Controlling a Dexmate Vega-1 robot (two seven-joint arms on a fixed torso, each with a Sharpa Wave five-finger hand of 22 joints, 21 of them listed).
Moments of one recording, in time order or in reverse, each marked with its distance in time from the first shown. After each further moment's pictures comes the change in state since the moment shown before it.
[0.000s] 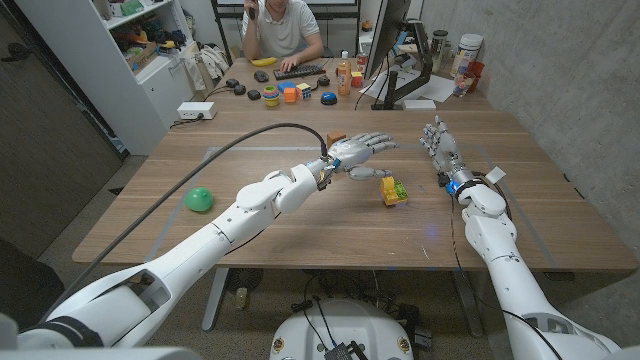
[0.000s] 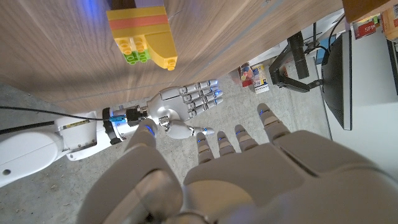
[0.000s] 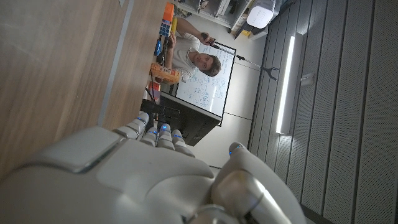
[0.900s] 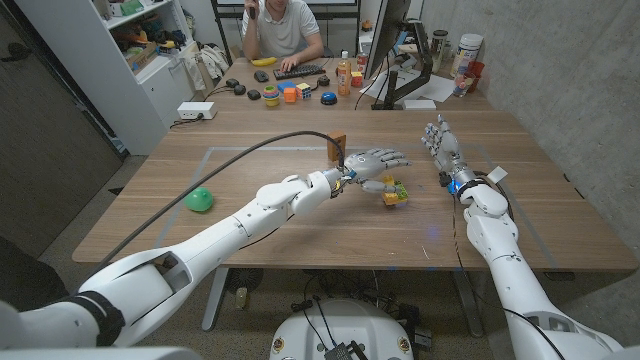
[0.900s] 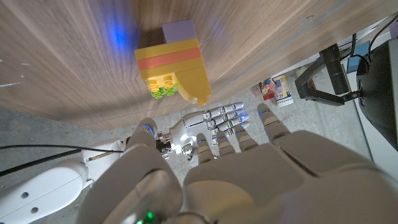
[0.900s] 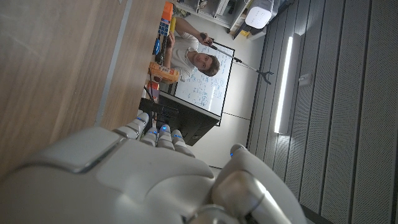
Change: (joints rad) left arm -0.104 -0.058 0.137 0.169 0.025 -0.038 0.028; left_hand 0.004 -0.004 -0.004 -0.005 0.026 -0.017 -0.006 0.000 0.005 0.022 -0.021 0.030 0.019 -0.001 -0.008 0.014 0.009 -0.014 -0.025 0.000 0.000; right arm 0.011 -0.008 0.002 0.022 0.006 0.017 0.012; right_hand -0.011 -0.011 -0.021 0.004 0.000 0.000 0.000 0.000 0.000 -0.007 -0.004 -0.008 0.000 0.000 0.000 0.000 0.000 0.000 0.000 -0.008 0.000
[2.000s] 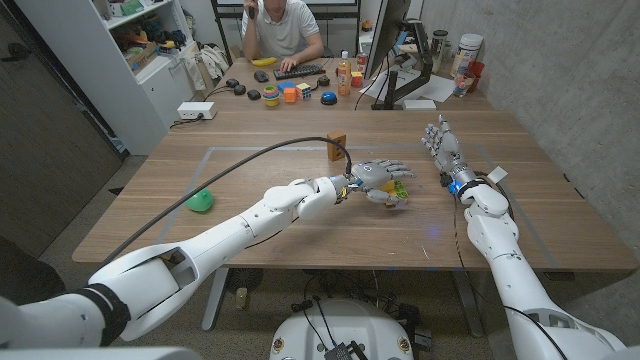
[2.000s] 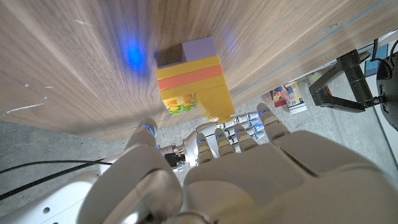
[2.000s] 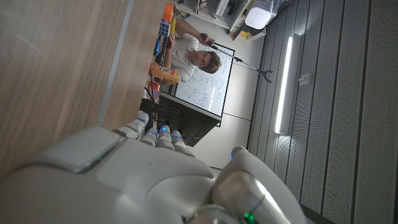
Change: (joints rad) left arm -0.035 -0.016 0.067 0.049 0.014 -0.002 -0.006; left_hand 0.004 0.004 -0.008 0.001 0.005 0.000 0.000 0.008 0.004 0.021 0.010 0.008 0.014 0.010 0.000 0.010 0.000 0.016 -0.016 0.007 0.000; right arm 0.012 -0.005 0.002 0.028 0.007 0.012 0.016; right_hand -0.012 -0.004 -0.021 0.004 -0.012 -0.011 0.000 0.000 0.000 -0.008 0.002 0.000 0.000 -0.002 0.009 -0.004 0.000 0.000 0.000 -0.004 -0.002
